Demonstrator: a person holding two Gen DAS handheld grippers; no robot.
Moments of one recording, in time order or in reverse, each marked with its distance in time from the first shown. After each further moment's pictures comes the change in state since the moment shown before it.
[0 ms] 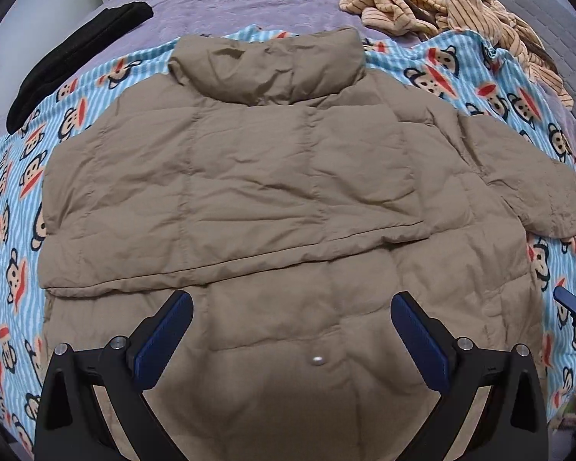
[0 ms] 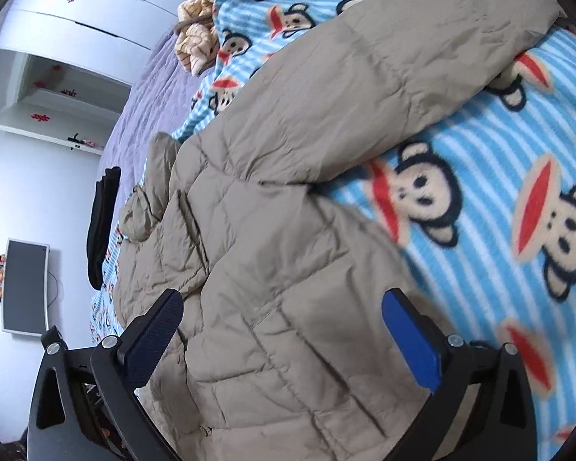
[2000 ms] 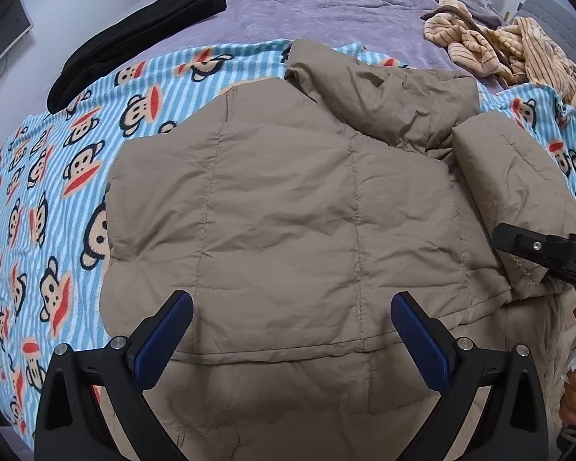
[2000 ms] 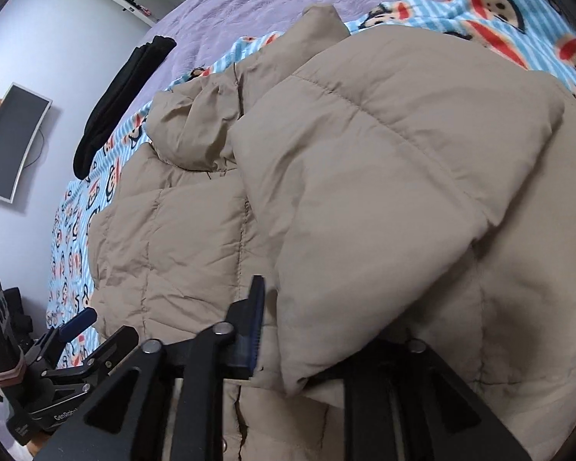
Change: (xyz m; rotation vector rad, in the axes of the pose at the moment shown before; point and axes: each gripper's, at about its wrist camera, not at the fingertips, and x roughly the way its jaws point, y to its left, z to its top) left arm 0.010 0.115 0.026 -0.123 -0.045 0.107; right arm 0.193 0.194 0.005 -0.486 0.230 -0.047
